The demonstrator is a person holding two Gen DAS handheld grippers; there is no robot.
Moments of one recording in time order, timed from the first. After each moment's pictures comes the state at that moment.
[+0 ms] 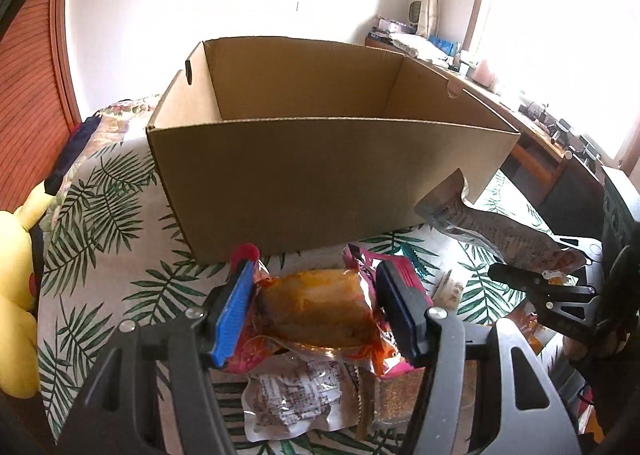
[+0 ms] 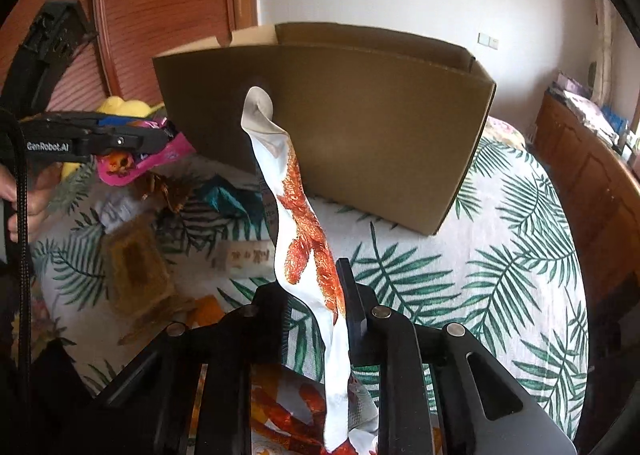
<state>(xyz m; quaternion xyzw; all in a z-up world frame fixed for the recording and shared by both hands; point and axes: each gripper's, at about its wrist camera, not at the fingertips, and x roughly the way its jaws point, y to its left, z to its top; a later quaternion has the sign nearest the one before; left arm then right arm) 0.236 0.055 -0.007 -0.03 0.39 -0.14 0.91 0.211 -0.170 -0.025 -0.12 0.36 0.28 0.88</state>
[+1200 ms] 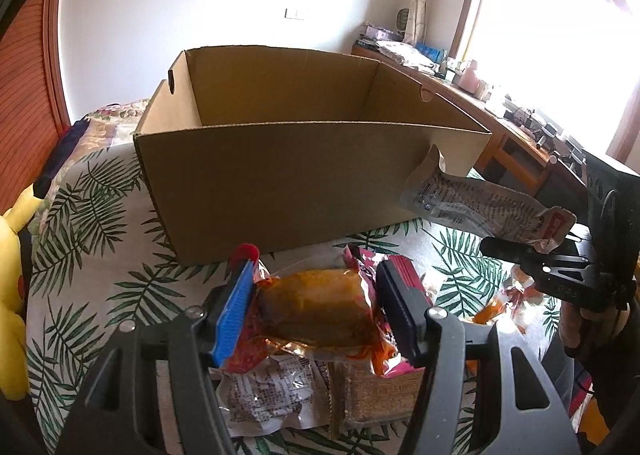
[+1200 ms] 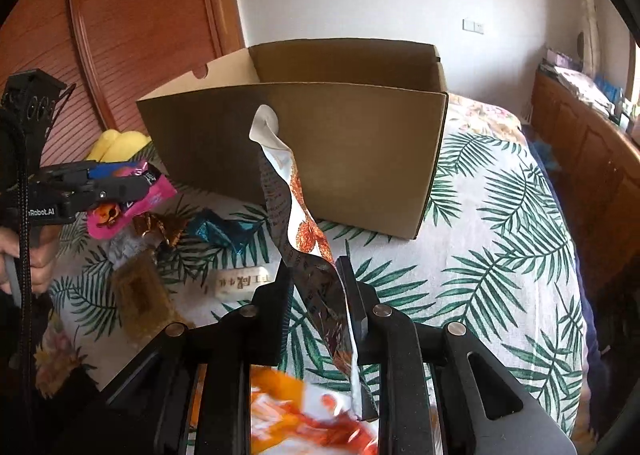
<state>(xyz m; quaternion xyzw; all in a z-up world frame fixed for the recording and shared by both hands) 0.234 0.035 0.000 -0.04 0.37 -0.16 0.91 0.231 -0.192 -0.007 -0.07 0.37 0.27 0.88</state>
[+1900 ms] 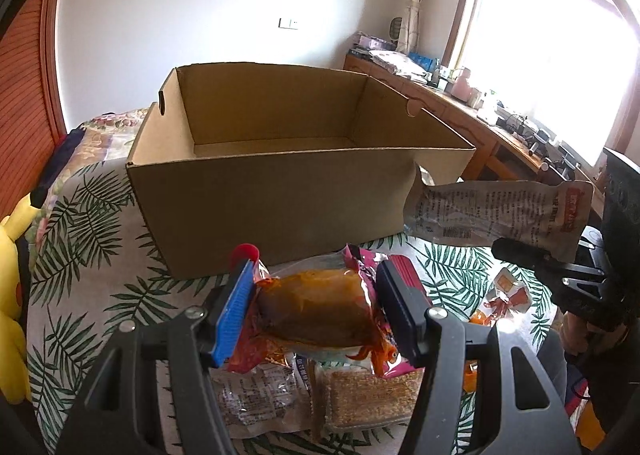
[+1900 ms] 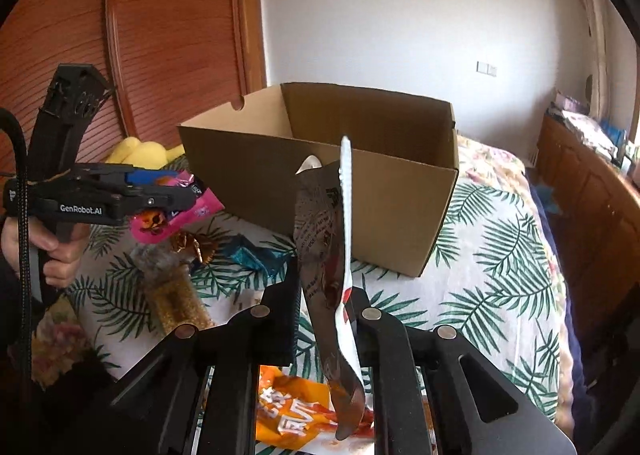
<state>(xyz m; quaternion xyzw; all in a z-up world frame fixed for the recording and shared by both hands) 0.228 0.027 0.015 -0.05 0.36 -0.17 0.92 0.201 -0.185 0.025 -0.09 0.31 0.30 0.90</state>
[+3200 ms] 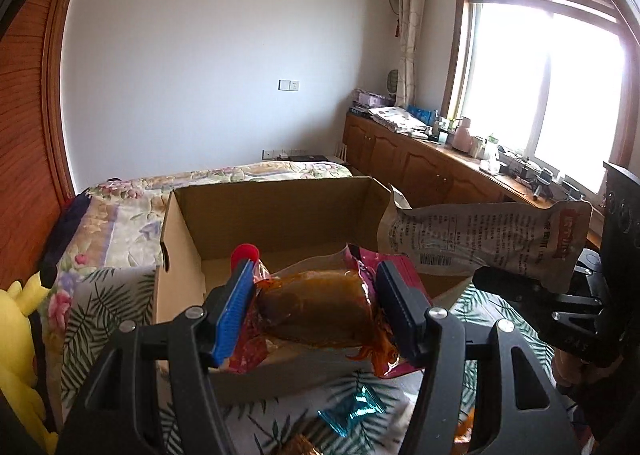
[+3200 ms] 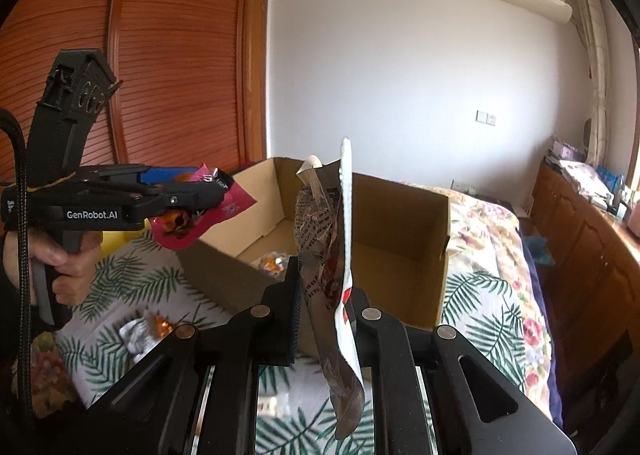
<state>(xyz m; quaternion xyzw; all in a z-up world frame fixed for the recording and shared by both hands) 0.291 0.031 0.088 -0.04 0.25 -0.16 0.95 0.249 -0.160 0.080 -0.10 0.23 0.30 0.92</state>
